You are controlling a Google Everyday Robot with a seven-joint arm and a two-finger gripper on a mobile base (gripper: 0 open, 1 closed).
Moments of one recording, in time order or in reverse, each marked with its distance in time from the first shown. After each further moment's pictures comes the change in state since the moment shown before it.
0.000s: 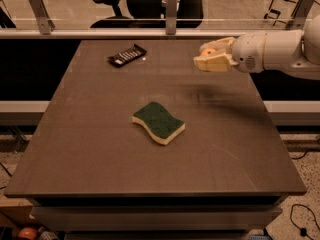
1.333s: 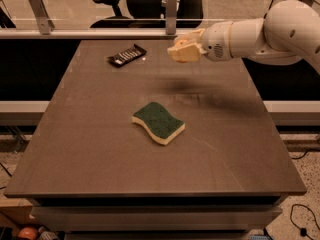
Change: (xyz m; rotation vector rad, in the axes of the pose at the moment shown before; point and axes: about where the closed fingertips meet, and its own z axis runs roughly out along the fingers) arm -0.033 0.003 0.069 -0.039 -0.006 0.017
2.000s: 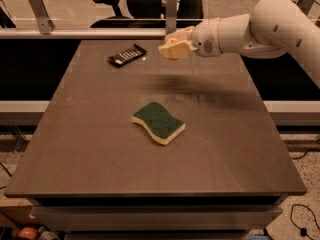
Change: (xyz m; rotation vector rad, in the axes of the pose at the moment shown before) arm -0.006 -0.004 0.027 -0.050 0.004 -0.015
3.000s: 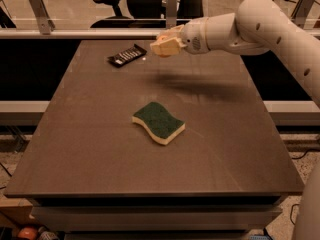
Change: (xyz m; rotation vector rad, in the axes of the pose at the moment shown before) arm -0.004 -0.013 0.035 -0.009 -0.011 0.021
